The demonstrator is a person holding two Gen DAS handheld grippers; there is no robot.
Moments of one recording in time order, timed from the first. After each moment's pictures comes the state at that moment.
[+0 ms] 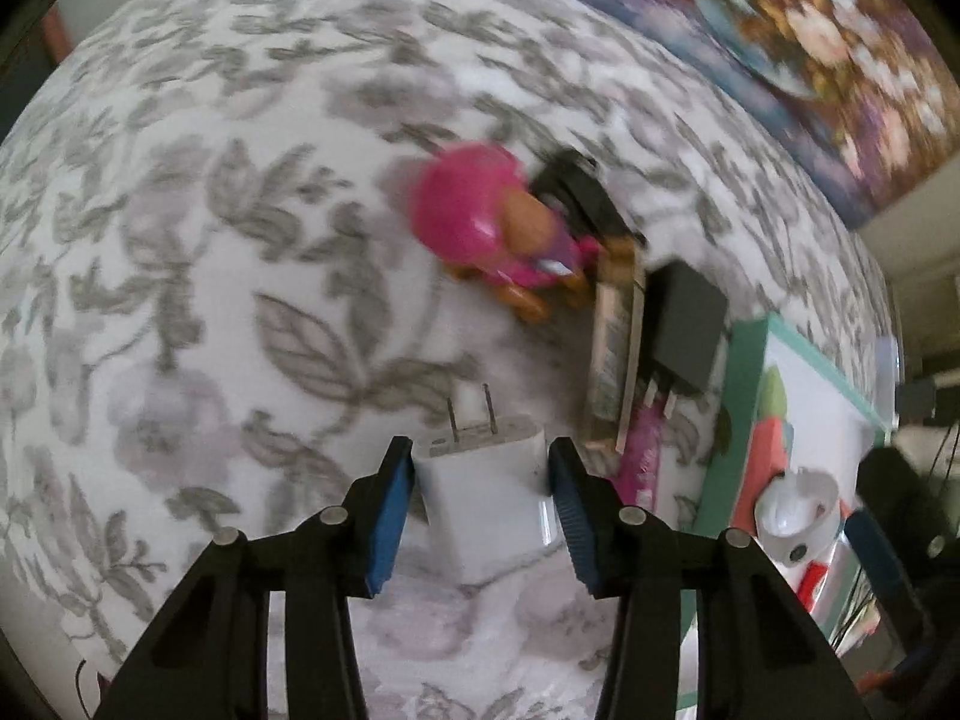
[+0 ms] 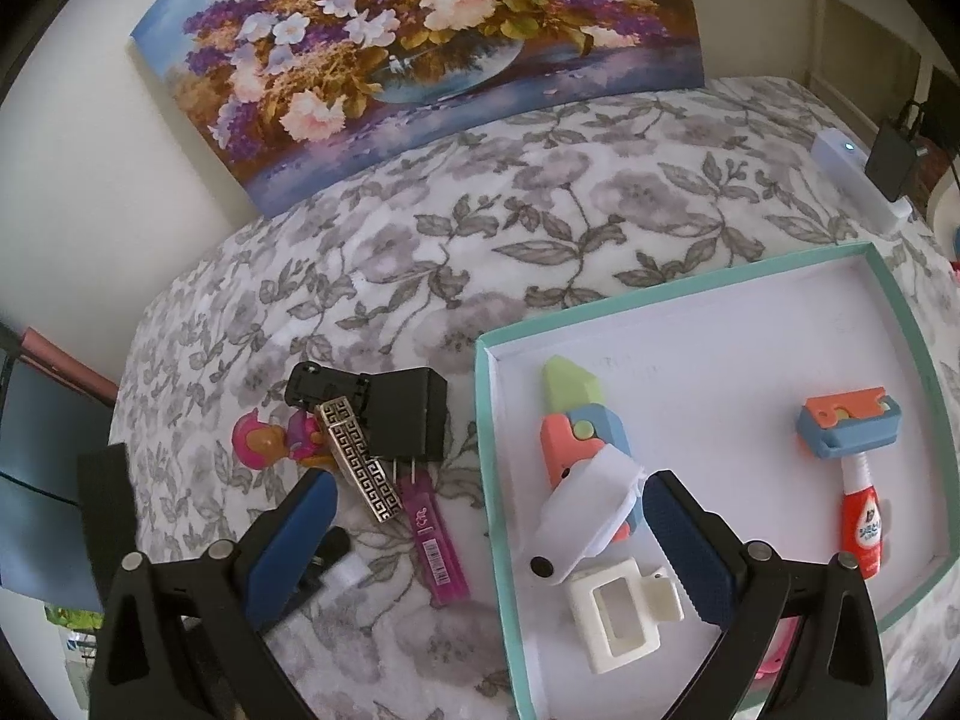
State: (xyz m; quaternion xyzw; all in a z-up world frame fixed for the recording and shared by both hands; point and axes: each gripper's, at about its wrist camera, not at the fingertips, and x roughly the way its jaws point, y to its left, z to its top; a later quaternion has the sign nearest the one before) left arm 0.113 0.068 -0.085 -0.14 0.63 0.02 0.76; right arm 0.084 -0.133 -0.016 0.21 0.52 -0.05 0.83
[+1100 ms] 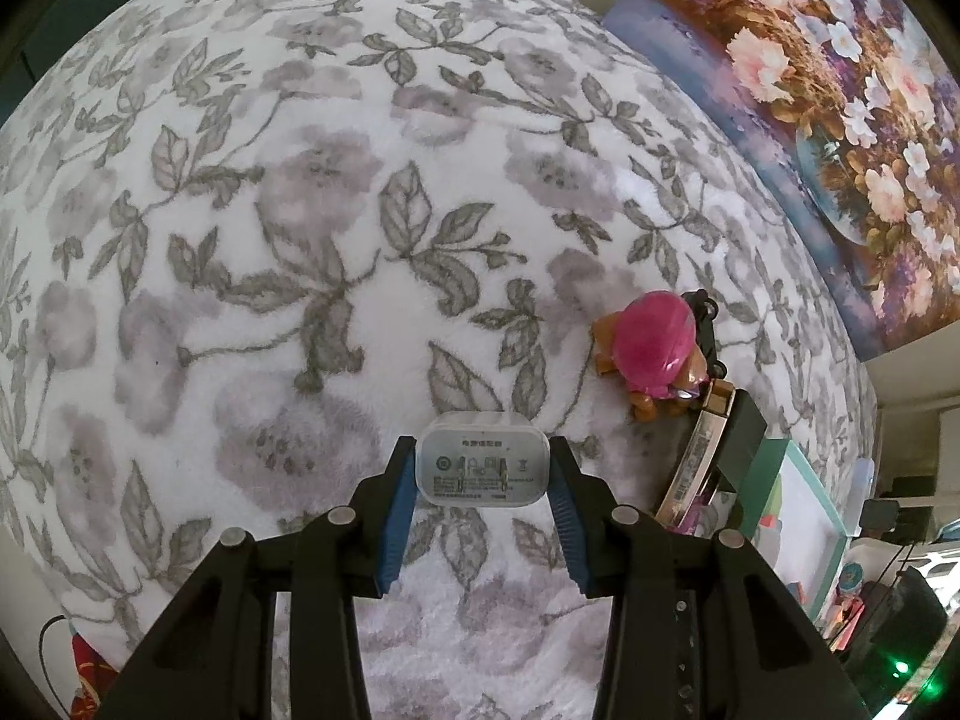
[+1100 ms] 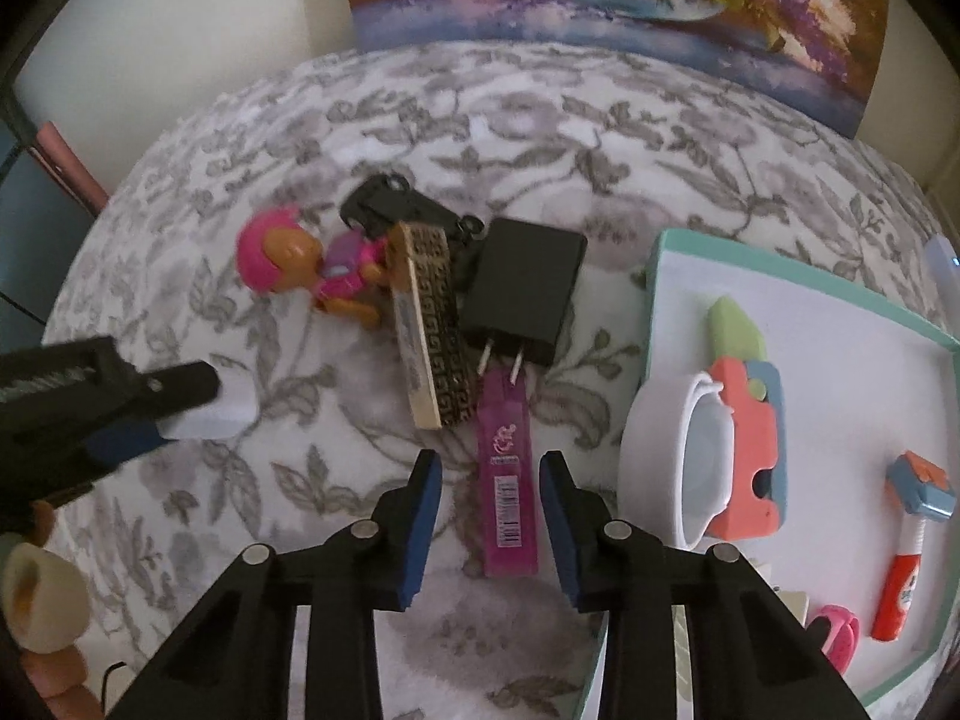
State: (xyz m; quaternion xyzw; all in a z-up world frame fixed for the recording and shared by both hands) left arm 0.107 0.143 -0.072 -0.23 0.61 0.08 0.76; right arm 0.093 -0.048 -0.075 0.04 0.59 0.03 0.81
